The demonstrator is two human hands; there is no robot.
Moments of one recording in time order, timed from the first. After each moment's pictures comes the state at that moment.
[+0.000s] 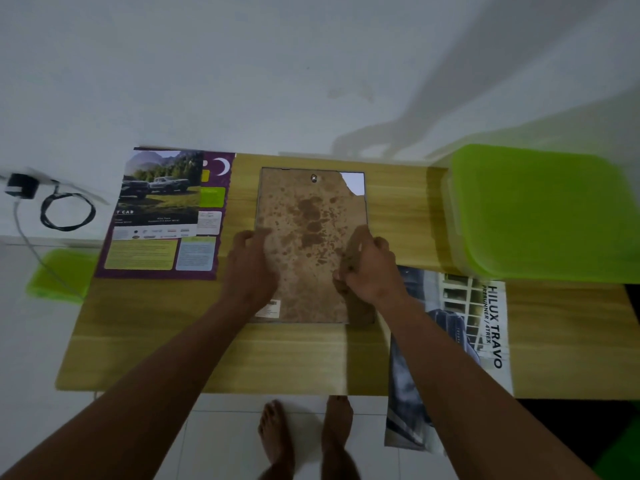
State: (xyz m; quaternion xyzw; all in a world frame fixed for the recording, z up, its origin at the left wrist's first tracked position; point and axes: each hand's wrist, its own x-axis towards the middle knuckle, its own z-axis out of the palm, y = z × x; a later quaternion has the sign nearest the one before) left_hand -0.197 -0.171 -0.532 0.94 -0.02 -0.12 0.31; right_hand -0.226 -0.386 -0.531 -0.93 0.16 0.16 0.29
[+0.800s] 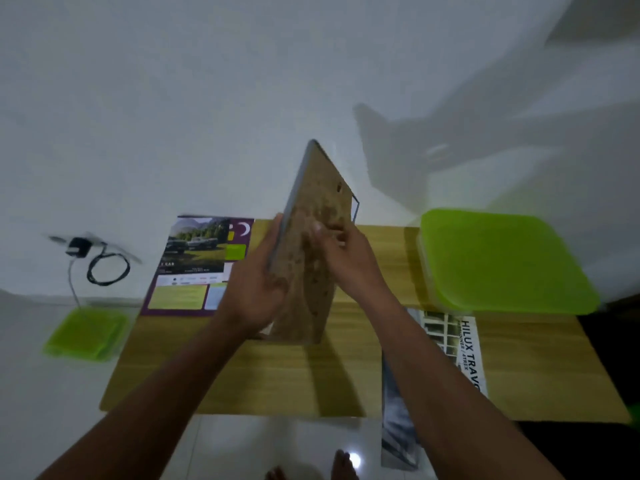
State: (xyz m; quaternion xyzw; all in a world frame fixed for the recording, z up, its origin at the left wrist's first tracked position) left_hand -0.241 -0.159 -0.379 0.86 -0.15 -0.01 0.48; right_hand -0.233 -0.328 -0.363 -0.80 0.16 0.01 0.58
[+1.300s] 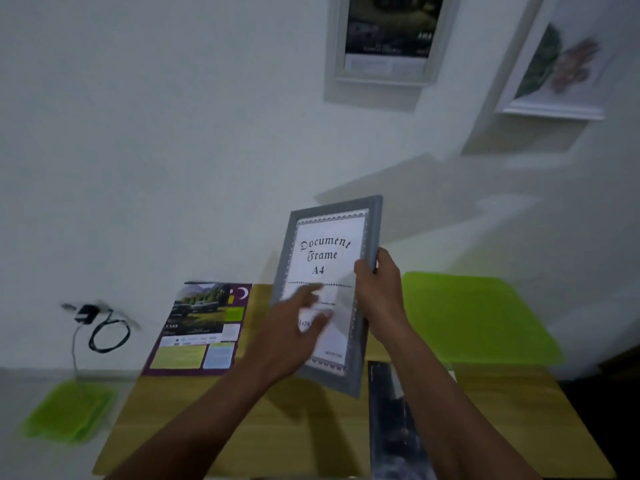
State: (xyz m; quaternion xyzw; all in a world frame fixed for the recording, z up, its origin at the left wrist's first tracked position) left_hand -0.283 -0.202 -0.321 0.85 -0.21 0.02 0.48; right_hand -0.273 -0.363 -0.278 -0.75 0.18 -0.16 0.62
